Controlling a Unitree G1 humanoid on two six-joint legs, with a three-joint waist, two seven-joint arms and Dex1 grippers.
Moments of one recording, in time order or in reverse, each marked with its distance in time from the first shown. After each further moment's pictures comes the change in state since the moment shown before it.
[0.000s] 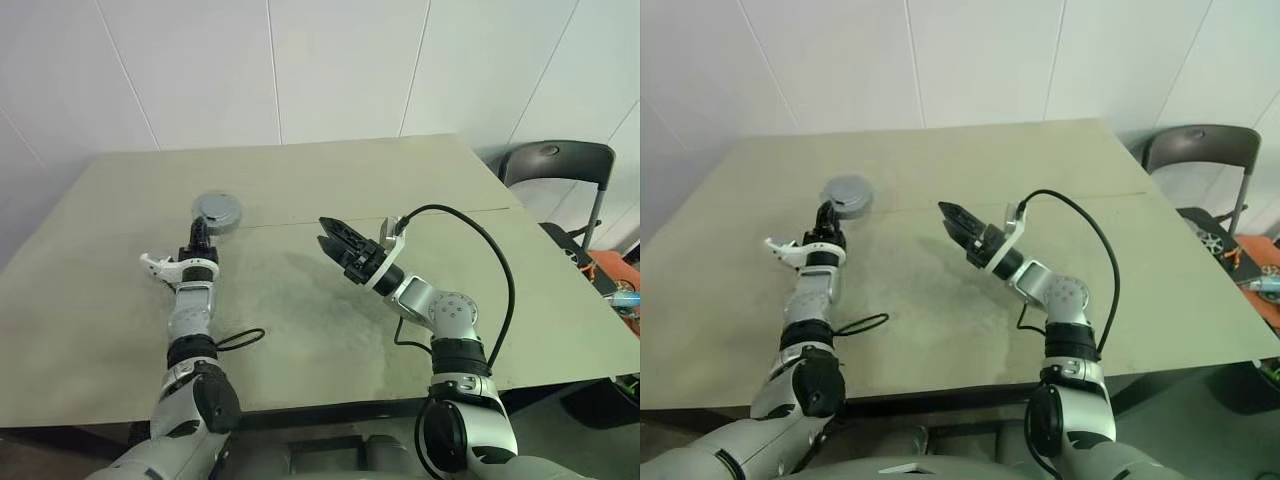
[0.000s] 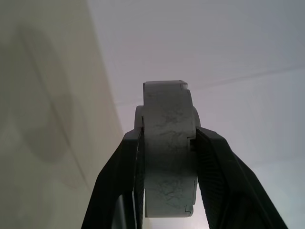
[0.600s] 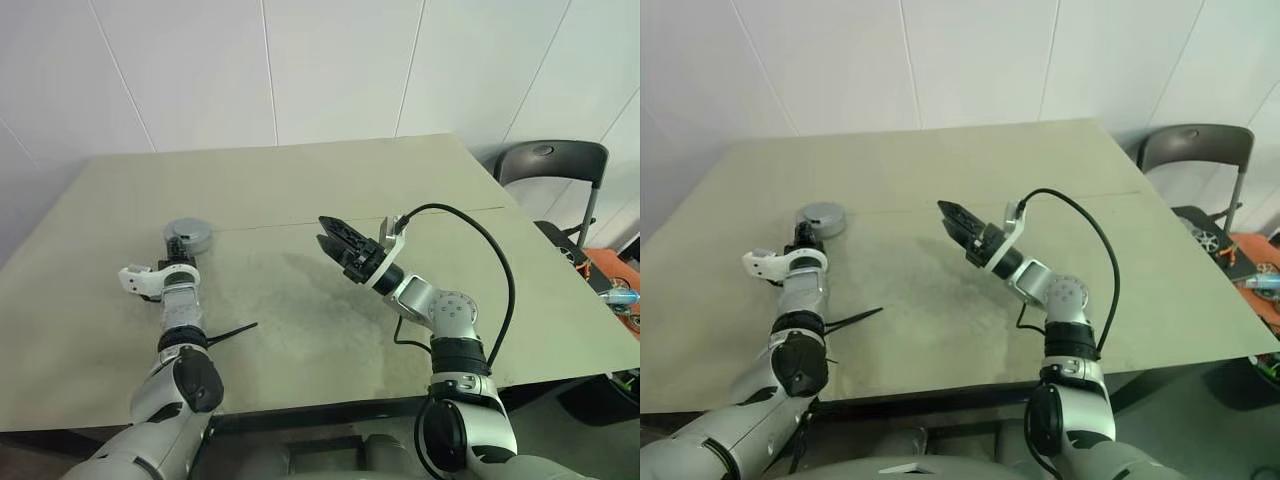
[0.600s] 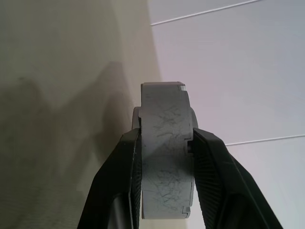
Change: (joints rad) left arm -0.064 0.098 0.036 0.230 0.037 -0.224 0.123; right arm -0.004 0.000 0.001 0.001 0.000 -0.001 0.006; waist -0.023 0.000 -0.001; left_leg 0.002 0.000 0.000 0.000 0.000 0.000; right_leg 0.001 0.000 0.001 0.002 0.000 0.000
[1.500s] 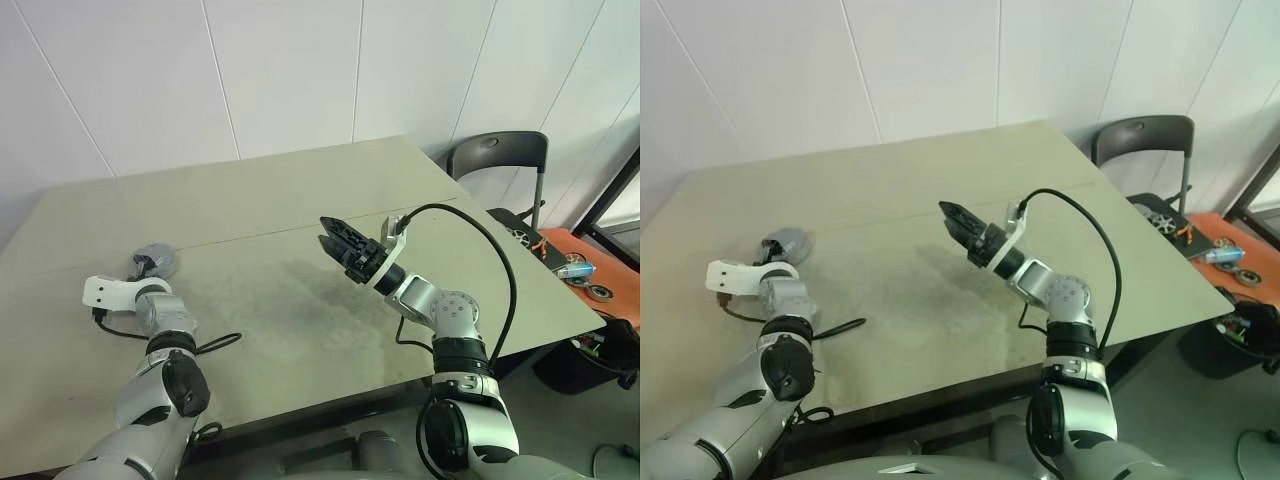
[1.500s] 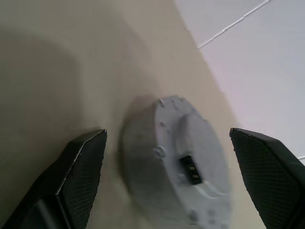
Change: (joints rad) left arm 0.046 0.091 -0.129 0.081 0.312 -0.303 0.395; right arm 0.001 -0.006 0.003 0.000 -0.002 -0.002 0.000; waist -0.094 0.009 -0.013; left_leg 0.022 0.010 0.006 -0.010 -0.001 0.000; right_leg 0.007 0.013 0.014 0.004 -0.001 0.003
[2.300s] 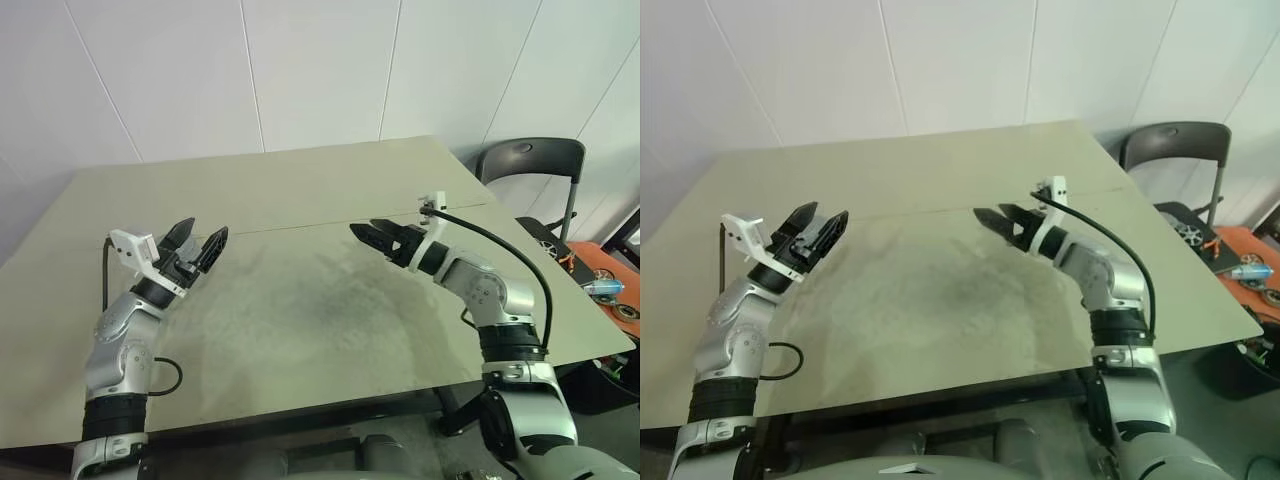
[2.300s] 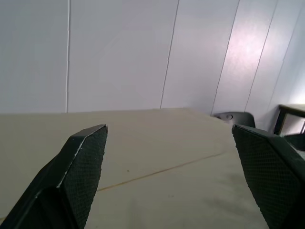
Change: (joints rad) left arm 0.518 0.131 -0.447 -1.065 0.047 0.476 -0.806; right arm -0.027 -0.359 0.224 -0.074 -0.433 -0.364 0.159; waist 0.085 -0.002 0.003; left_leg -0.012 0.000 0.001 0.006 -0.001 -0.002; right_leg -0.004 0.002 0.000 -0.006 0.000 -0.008
